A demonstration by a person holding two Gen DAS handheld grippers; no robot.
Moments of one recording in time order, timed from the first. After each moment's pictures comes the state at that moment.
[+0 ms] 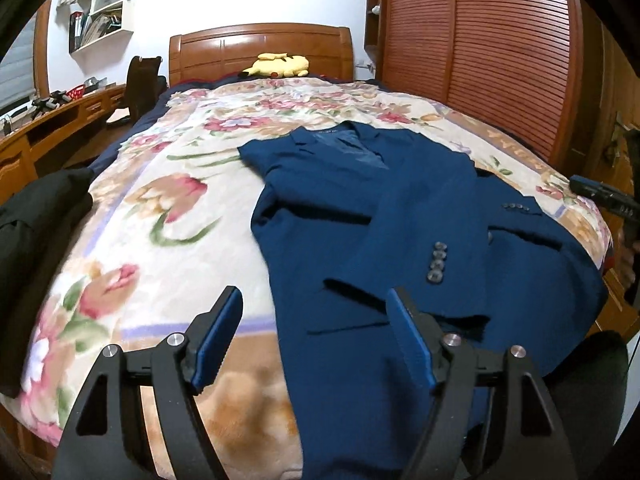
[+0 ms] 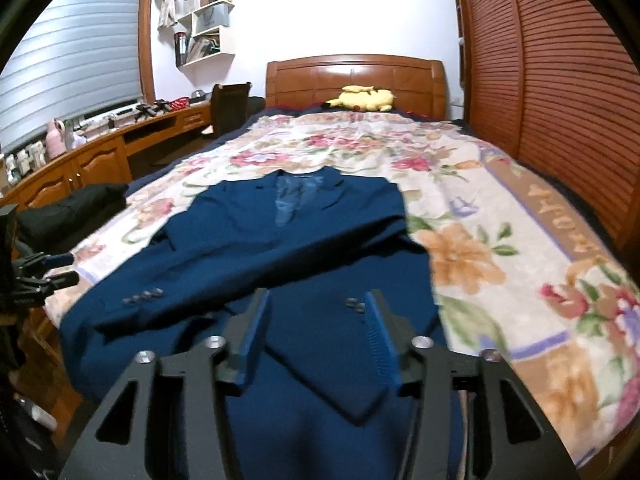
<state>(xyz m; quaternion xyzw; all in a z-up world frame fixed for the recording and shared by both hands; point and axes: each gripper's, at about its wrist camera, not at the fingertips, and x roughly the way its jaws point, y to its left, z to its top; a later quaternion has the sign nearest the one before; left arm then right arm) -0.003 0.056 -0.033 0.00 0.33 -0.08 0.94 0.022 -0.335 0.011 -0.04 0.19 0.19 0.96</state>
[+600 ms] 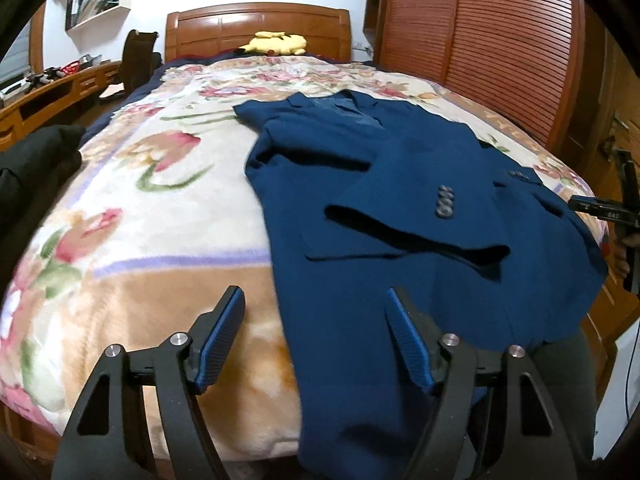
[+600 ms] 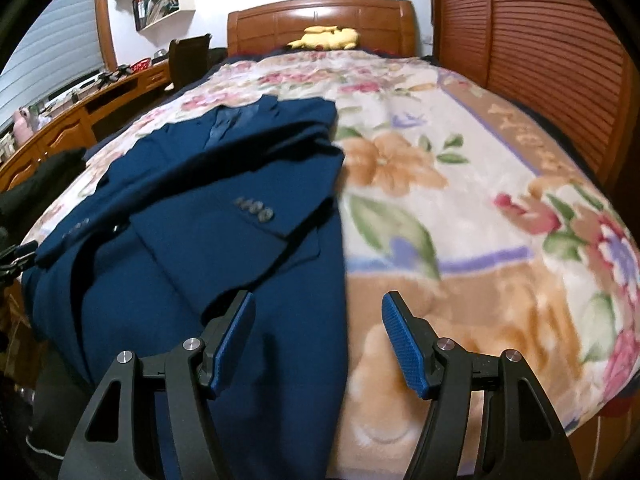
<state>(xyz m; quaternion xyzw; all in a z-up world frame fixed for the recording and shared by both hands) -0.017 0.061 -0.074 -0.02 0.36 -0.09 0.93 0.050 -0.405 -0.036 -0.03 0.31 0.16 0.94</state>
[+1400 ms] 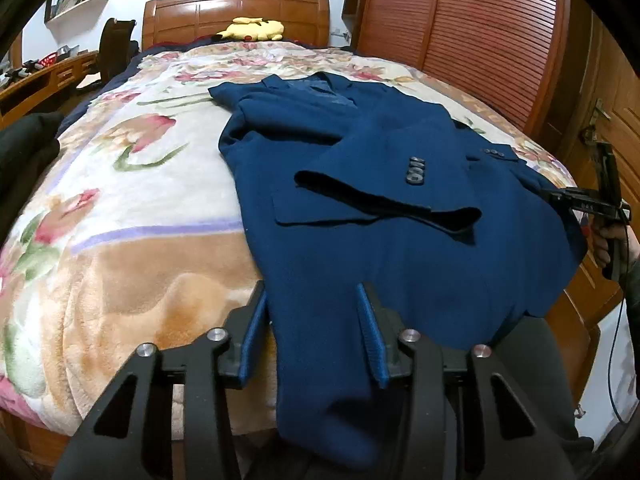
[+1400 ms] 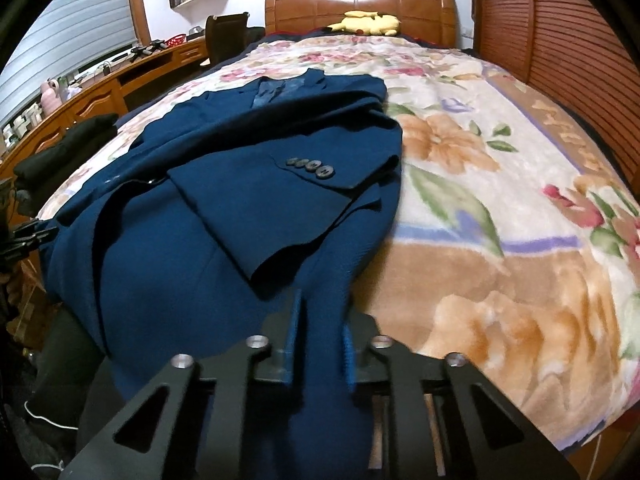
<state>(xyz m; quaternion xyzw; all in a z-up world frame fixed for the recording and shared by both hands) -0.028 0.058 -0.077 -0.02 0.38 -0.14 0.91 0.055 -0.388 -0.055 -0.06 0.32 0.21 0.92</state>
